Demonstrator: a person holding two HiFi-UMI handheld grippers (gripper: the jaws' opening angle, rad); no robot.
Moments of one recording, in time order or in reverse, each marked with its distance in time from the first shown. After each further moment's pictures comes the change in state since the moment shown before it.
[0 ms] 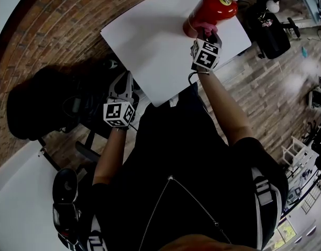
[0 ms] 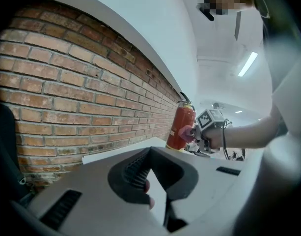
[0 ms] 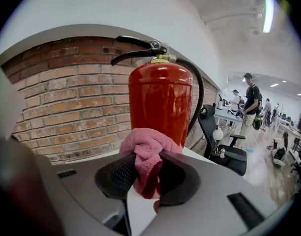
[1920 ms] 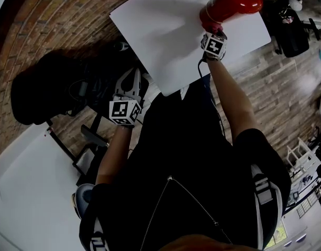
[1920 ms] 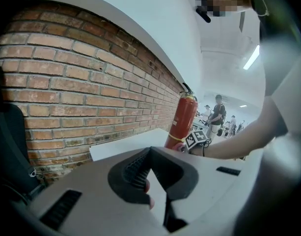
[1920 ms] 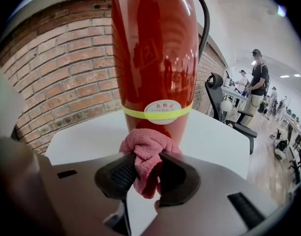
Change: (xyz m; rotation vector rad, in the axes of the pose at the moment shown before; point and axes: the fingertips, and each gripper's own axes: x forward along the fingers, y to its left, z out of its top) left arm -0.013 0.005 -0.030 -0.002 0.095 0.056; right arm 0.097 -0.004 -0.162 0.000 0.267 0.059
